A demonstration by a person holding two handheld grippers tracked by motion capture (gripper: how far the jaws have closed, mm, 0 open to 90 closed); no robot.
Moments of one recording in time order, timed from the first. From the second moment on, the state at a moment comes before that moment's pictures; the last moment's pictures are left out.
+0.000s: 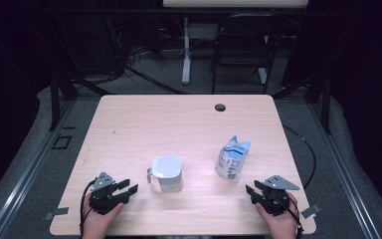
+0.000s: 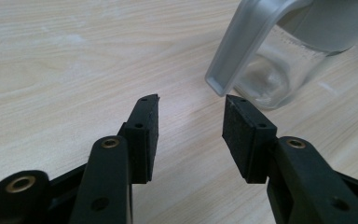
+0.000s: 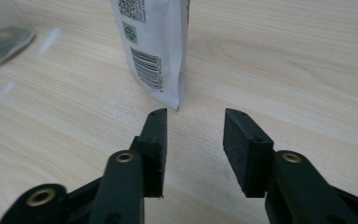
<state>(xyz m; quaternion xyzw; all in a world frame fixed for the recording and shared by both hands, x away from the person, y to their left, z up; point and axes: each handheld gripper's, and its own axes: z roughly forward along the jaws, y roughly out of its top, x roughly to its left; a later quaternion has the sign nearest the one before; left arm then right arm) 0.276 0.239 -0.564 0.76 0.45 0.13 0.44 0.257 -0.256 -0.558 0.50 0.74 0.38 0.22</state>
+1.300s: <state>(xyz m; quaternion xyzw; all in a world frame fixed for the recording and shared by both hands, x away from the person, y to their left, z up) 0.309 0.180 -0.550 0.79 0.41 0.17 0.42 0.249 -0.262 -0.556 0.49 0.72 0.43 0.23</state>
